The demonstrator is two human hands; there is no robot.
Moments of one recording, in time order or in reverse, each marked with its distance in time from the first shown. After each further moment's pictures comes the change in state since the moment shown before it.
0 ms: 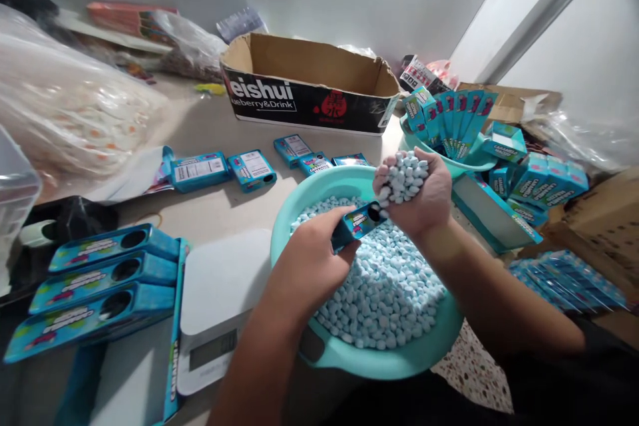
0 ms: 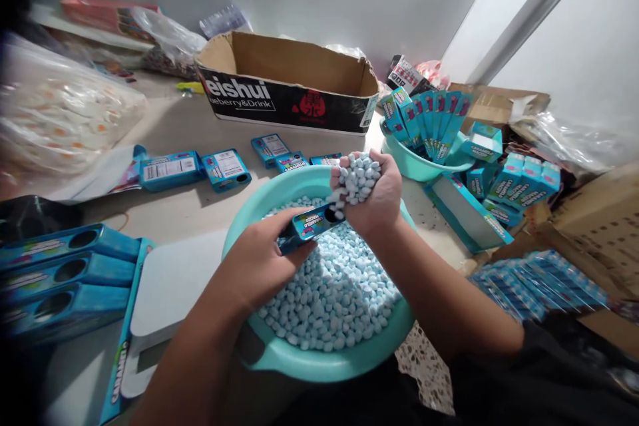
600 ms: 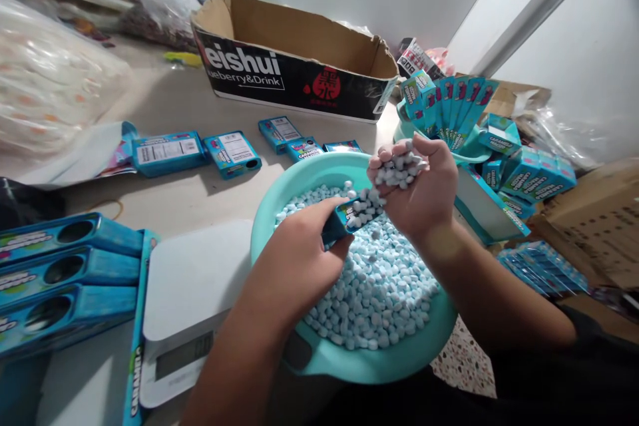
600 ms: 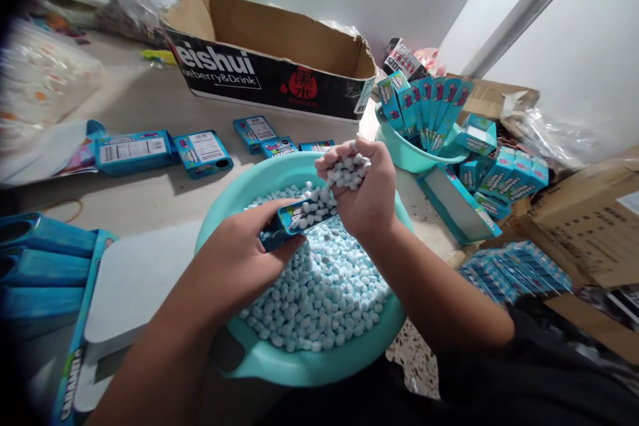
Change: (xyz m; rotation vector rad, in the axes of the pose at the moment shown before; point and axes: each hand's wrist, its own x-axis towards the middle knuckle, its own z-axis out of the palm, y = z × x) left_hand 0.000 -0.001 0.003 0.008 0.026 -0.027; right_hand -0.008 0.006 -0.005 -0.681 -0.081 -0.316
